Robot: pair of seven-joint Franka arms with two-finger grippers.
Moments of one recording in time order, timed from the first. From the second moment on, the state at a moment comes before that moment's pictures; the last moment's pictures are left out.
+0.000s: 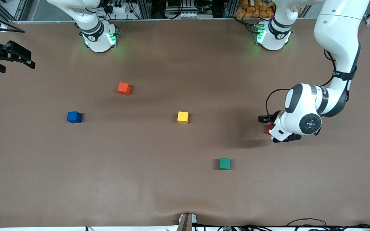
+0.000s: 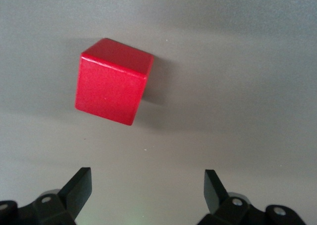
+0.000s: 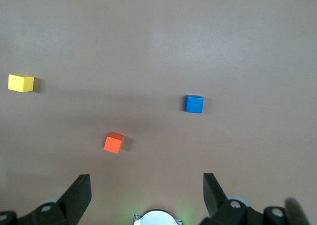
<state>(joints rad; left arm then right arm) -0.06 0.50 -0.14 -1.83 0.02 1.94 -0.33 -0.12 -0.03 0.13 -1.46 0.05 1.36 -0.09</state>
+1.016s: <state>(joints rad) -0.05 0.54 -0.14 -1.83 0.13 2.07 -0.23 -0.12 -0.03 0.13 -1.46 0.05 1.36 -0.09</state>
